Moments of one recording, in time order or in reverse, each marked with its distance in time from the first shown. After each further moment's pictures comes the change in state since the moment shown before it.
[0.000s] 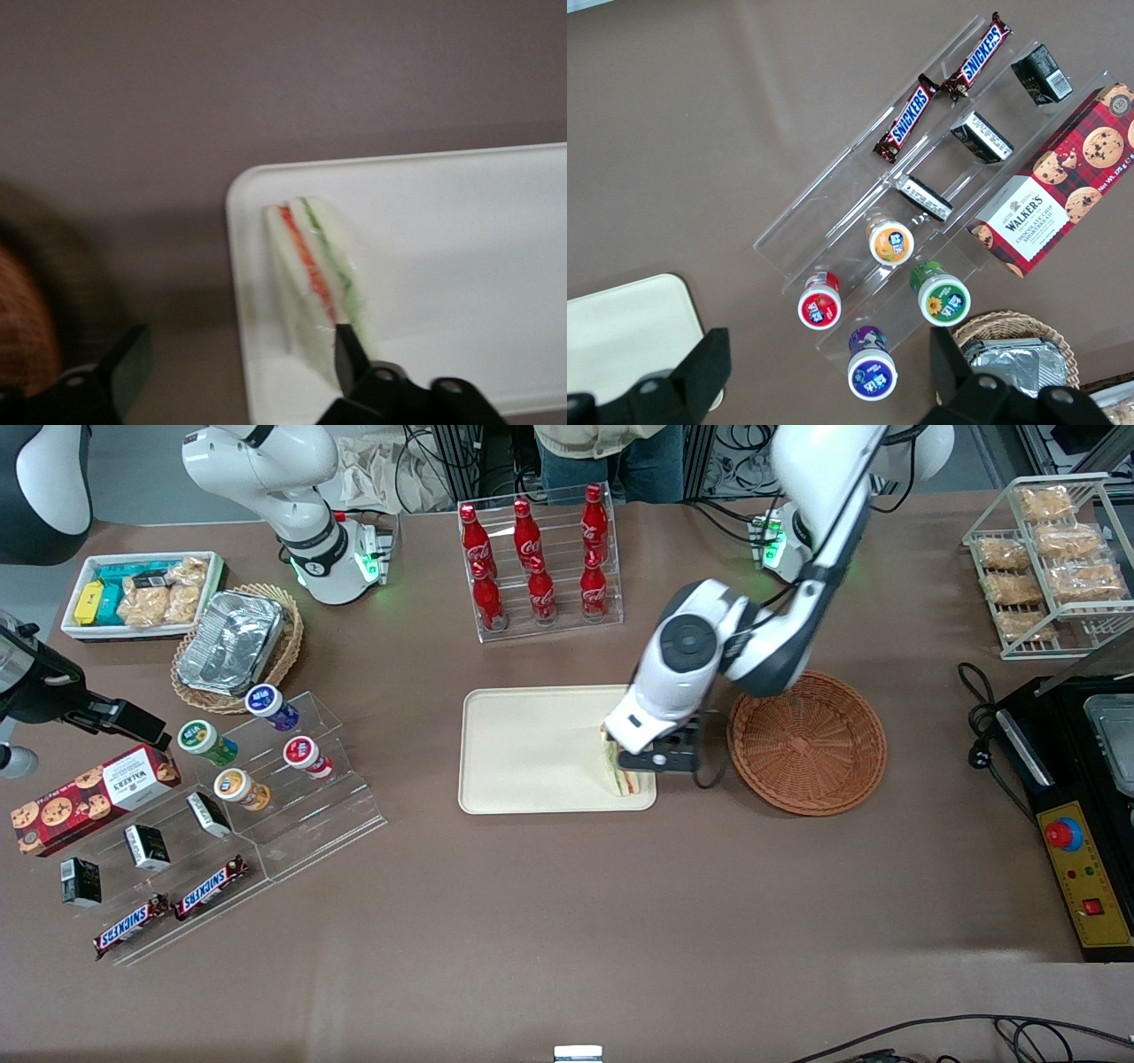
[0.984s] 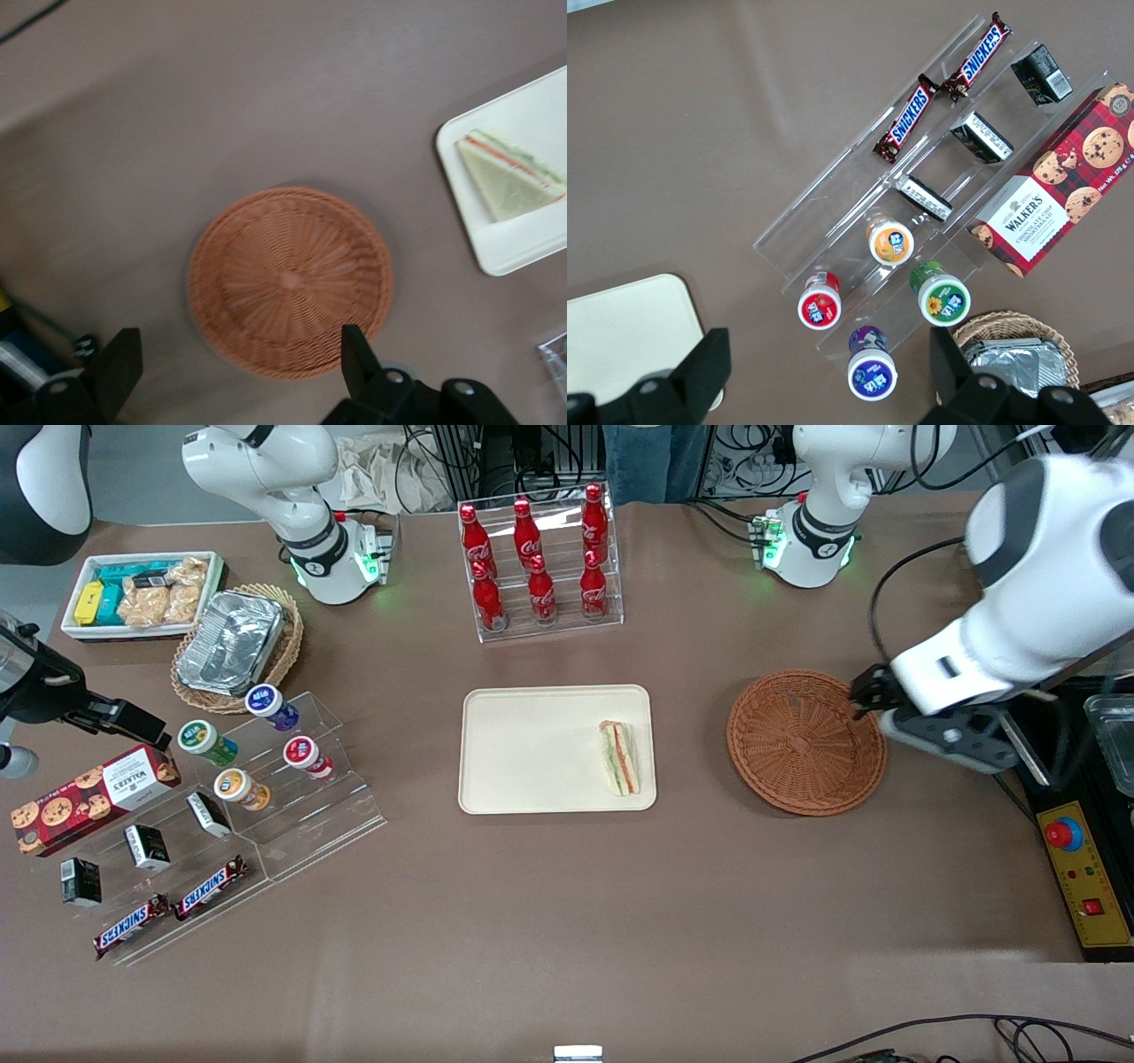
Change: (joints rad) arm 0.430 -0.271 0.019 0.183 0.045 -0.496 0.753
